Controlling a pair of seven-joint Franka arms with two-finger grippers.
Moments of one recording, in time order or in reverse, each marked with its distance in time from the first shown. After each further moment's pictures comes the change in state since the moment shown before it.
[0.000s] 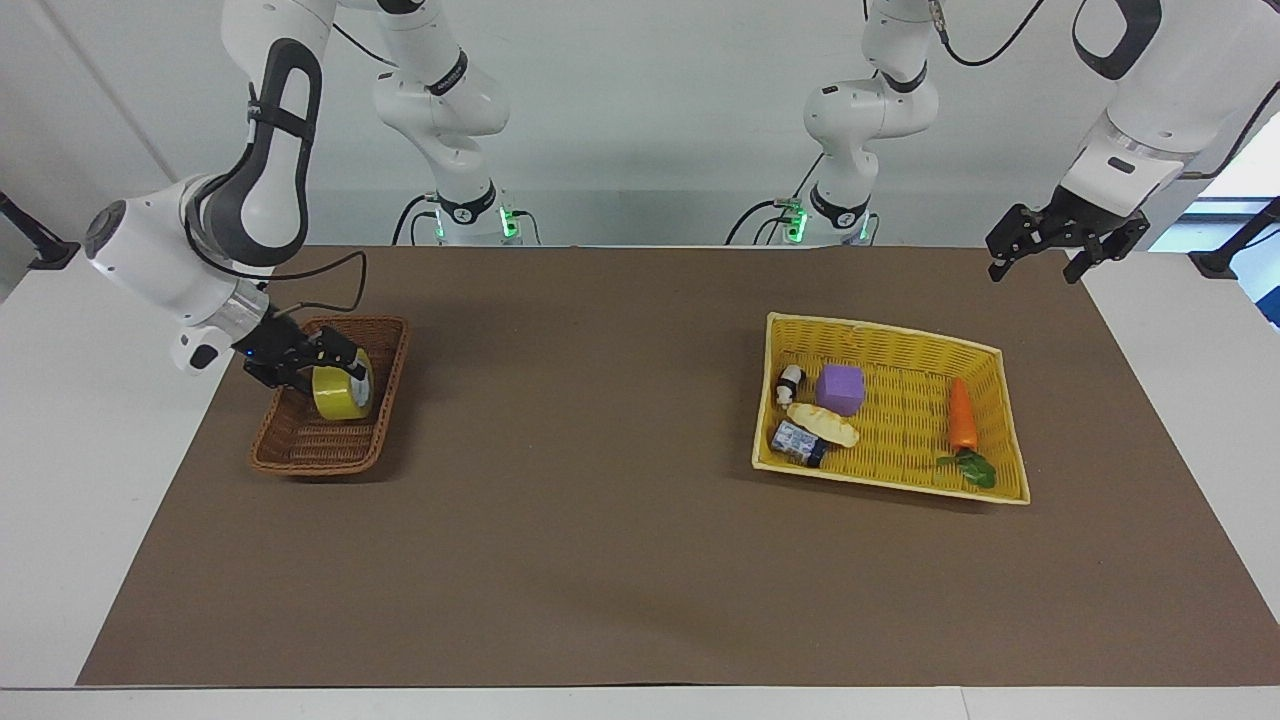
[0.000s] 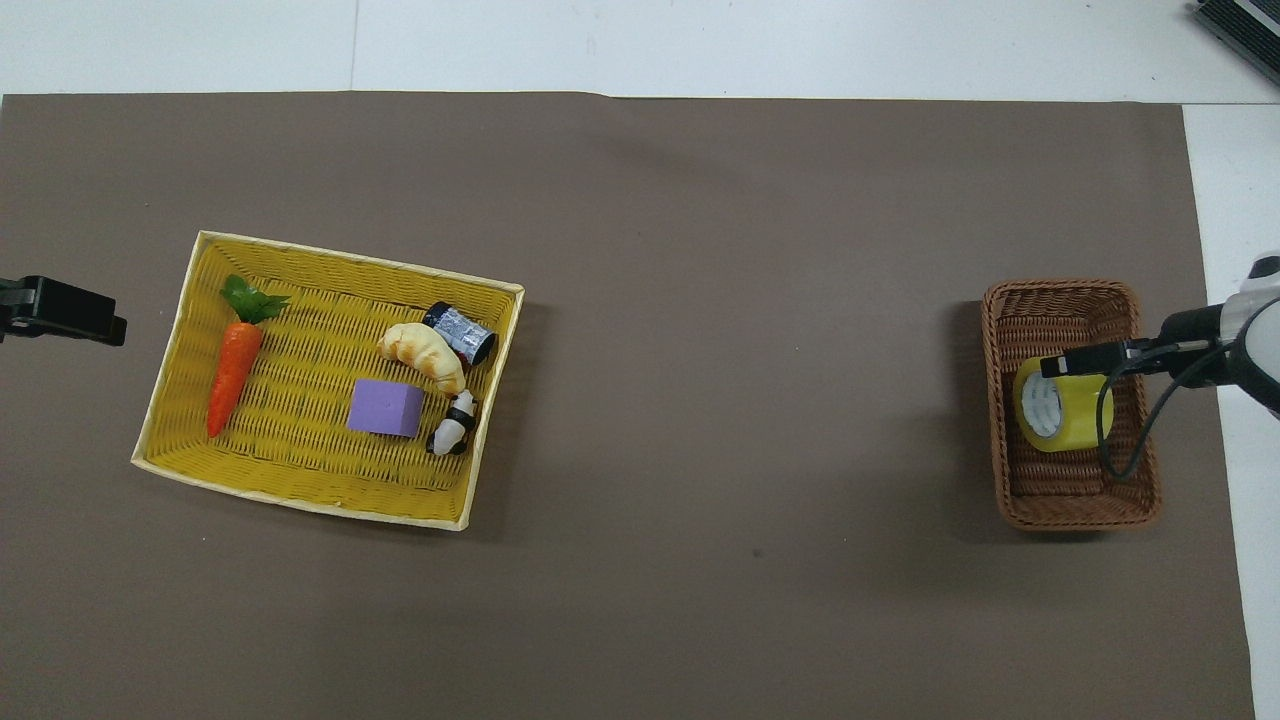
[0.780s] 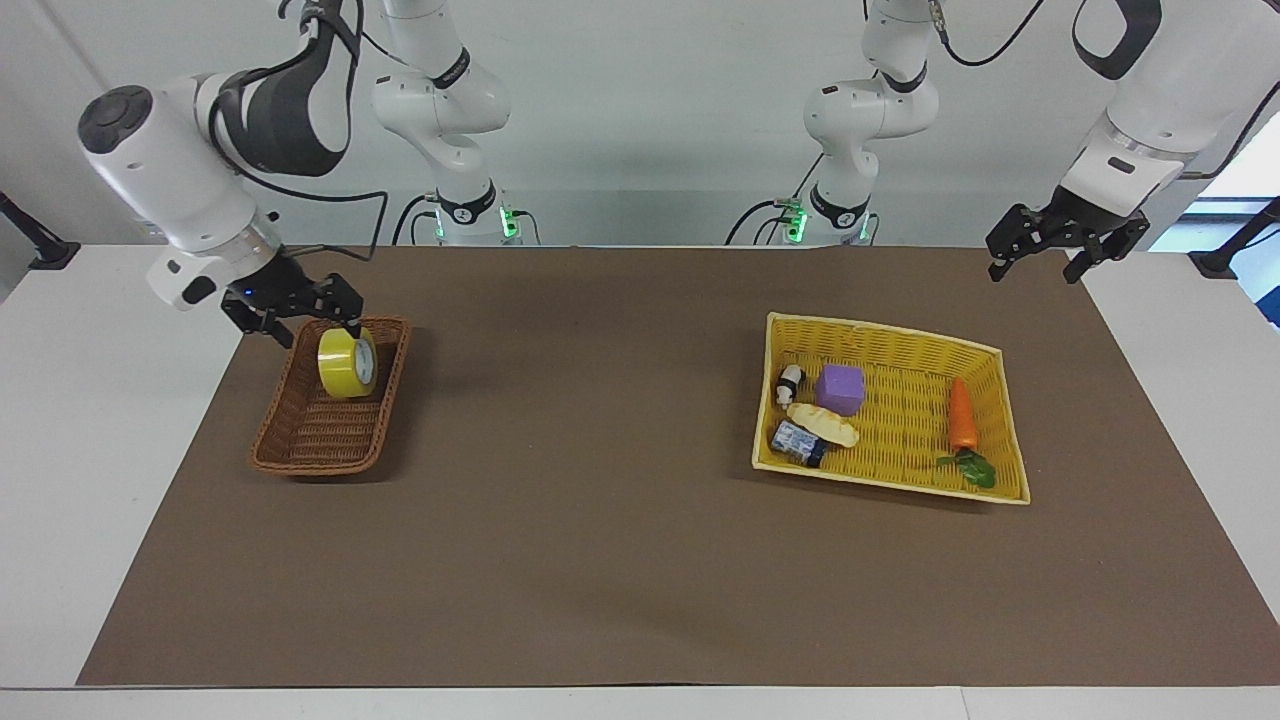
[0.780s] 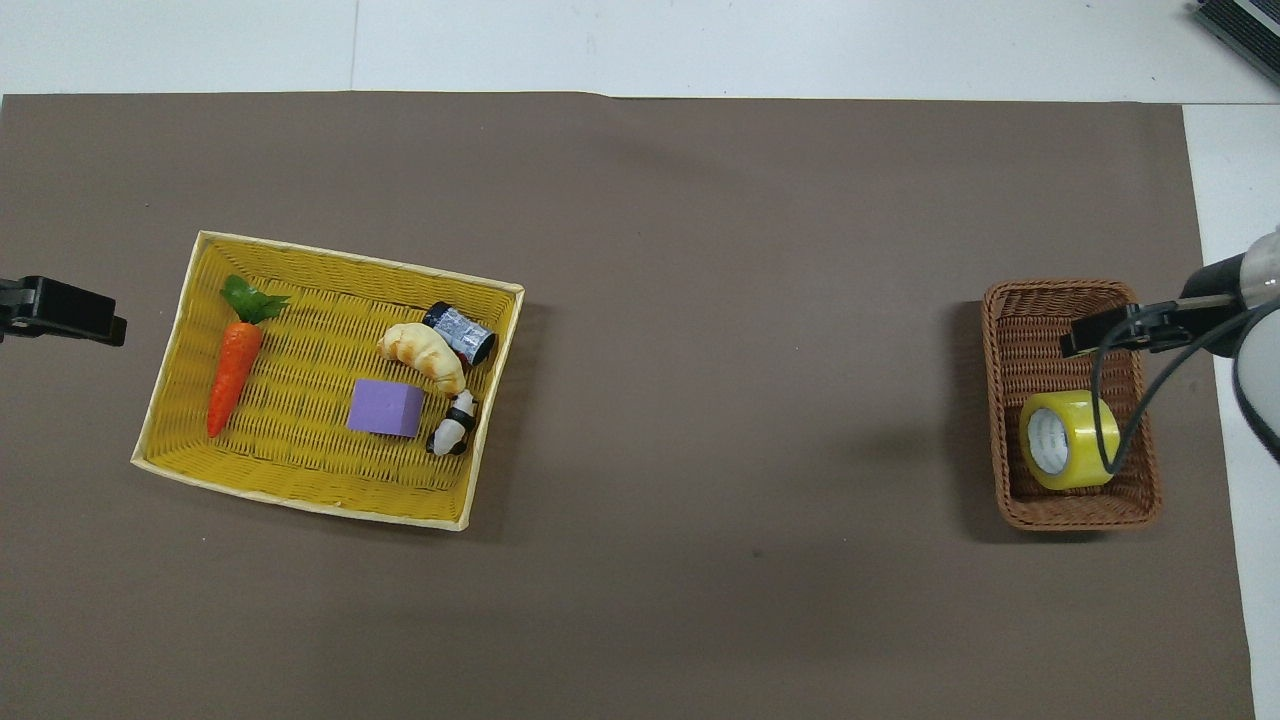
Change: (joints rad) left arm 0.000 0.000 0.000 0.000 0.000 0.000 0.000; right arm 0.200 -0.126 0.015 0.156 -0.327 -0.189 0.433
